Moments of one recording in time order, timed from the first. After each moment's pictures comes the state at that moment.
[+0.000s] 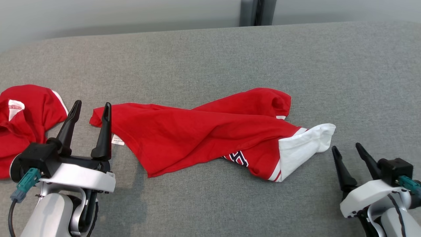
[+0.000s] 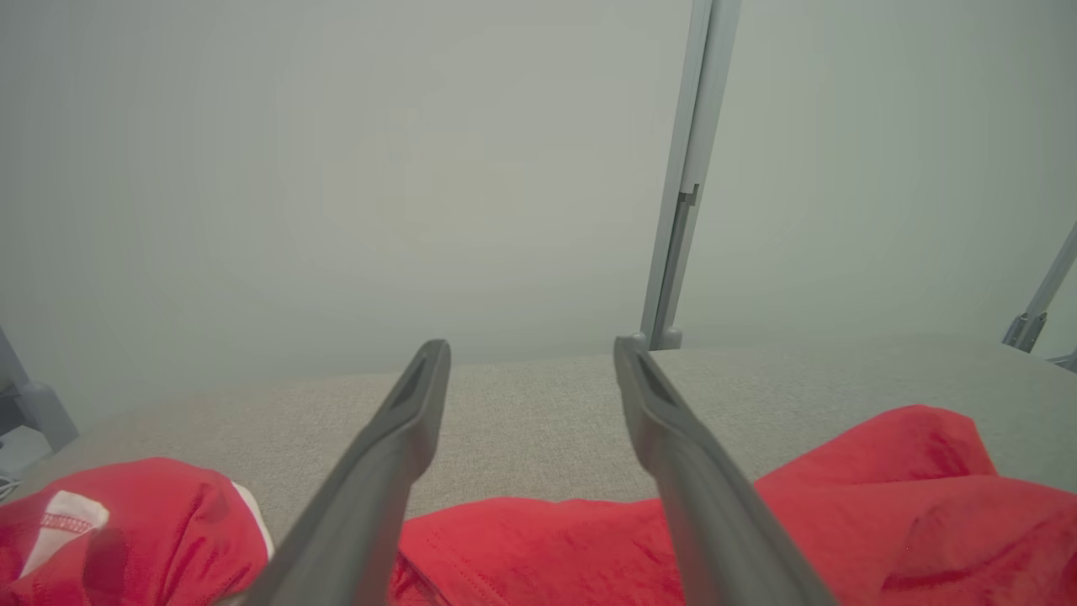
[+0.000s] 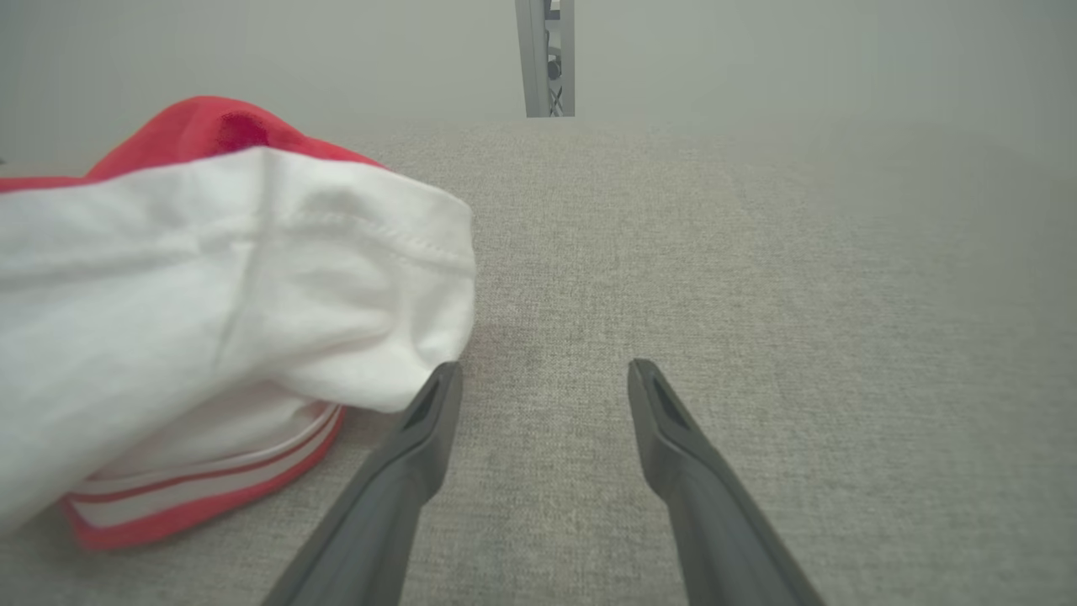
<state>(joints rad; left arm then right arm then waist) -0.24 0.30 -0.20 0.11 -0.44 0.04 -0.22 -0.27 -0.21 0.17 0.55 0.31 0.13 -0.25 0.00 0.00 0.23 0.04</state>
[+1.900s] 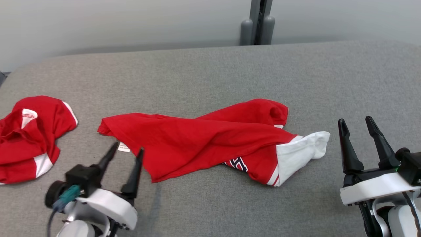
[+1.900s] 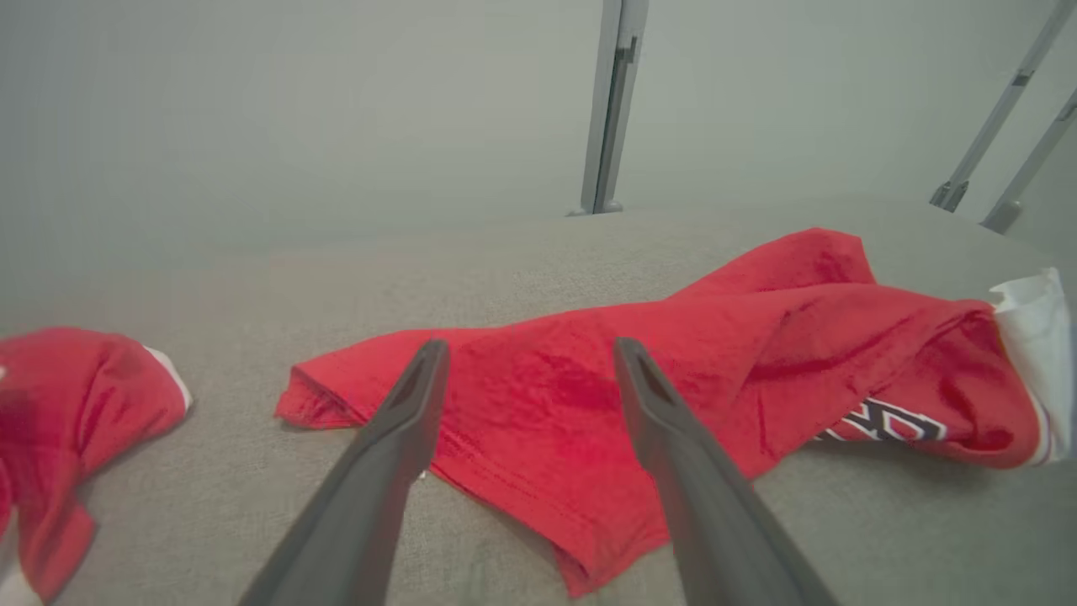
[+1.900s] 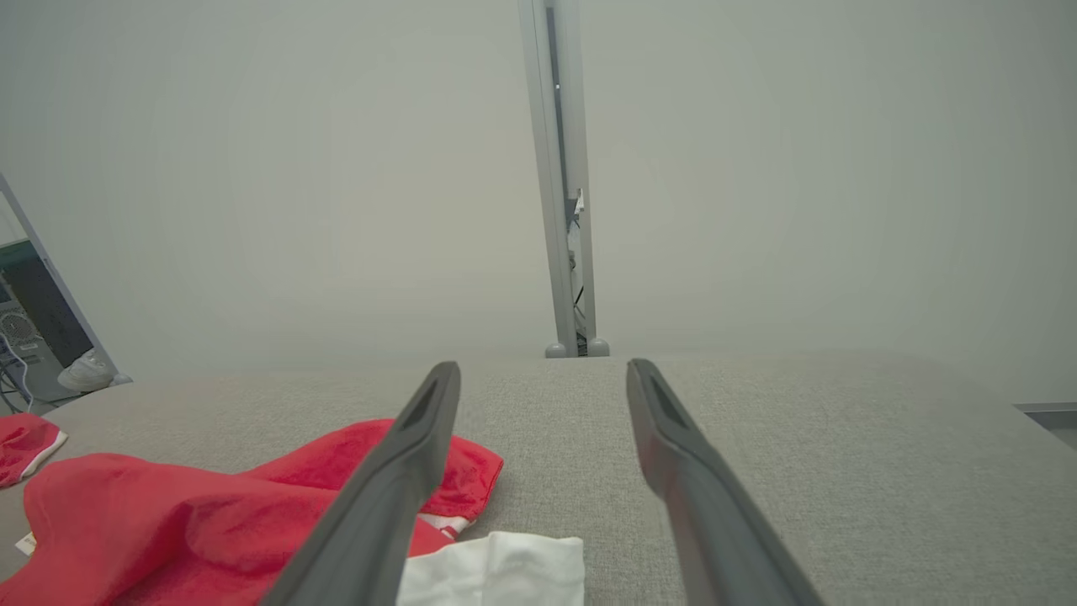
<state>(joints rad) -0.13 0.32 -0.32 0.12 -0.45 0.03 -0.11 -0.14 -0.10 0.01 0.07 0.25 0.13 -0.15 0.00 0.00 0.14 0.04</state>
